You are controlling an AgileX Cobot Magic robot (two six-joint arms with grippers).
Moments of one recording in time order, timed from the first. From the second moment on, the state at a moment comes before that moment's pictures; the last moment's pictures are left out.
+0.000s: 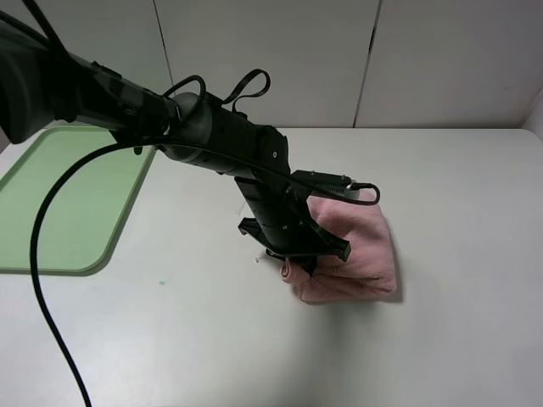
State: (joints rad) left arm -0.81 2.23 -1.40 -0.32 0.51 -0.04; right arm 0.14 -0.01 -0.50 -0.10 1.03 0.01
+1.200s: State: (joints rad) left arm -0.63 2.05 -1.39 0.11 0.82 -0.14; right arm 0.14 -0.01 -0.50 -0.10 1.03 0.01
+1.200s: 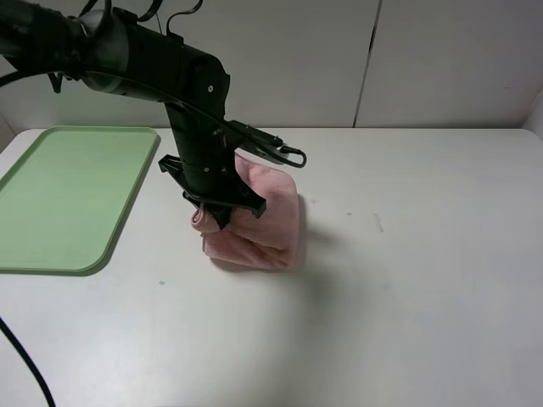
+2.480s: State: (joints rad) left arm -0.30 1.88 -1.38 0.27 0.98 -0.12; right arm 0.14 -0.01 -0.50 -0.10 1.03 0.01
